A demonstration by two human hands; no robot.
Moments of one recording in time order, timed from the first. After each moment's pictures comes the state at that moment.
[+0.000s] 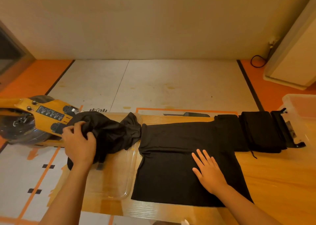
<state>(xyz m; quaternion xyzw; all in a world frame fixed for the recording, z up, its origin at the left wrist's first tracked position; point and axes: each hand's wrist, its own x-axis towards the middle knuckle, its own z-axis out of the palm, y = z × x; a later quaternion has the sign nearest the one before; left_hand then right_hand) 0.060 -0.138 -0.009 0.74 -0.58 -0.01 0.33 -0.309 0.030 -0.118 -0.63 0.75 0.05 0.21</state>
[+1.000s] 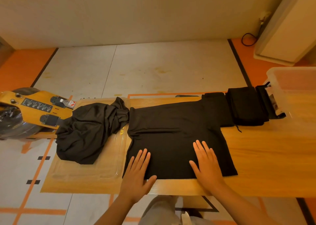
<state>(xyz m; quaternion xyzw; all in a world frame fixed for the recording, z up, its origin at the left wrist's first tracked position) -0.031 0.034 -0.141 0.45 -0.88 -0.17 0.01 -0.305 0.103 -0.142 -0.58 0.80 -0.04 0.13</state>
